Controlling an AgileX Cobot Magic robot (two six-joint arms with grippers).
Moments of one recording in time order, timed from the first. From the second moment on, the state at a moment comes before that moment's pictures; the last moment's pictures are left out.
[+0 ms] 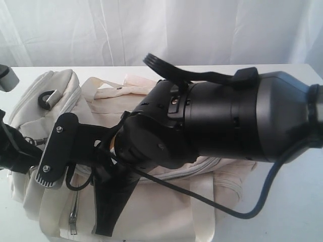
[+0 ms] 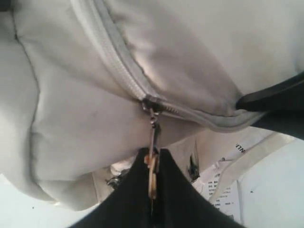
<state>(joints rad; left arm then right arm) -0.32 1.04 -0.75 -0.40 0.83 0.44 1.18 1.69 -1.17 -0.06 0.54 -0.44</state>
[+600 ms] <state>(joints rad) -0.32 1.19 -0.91 -0.39 0.84 0.42 1.18 1.69 -1.17 -0.05 0.55 -0.44</state>
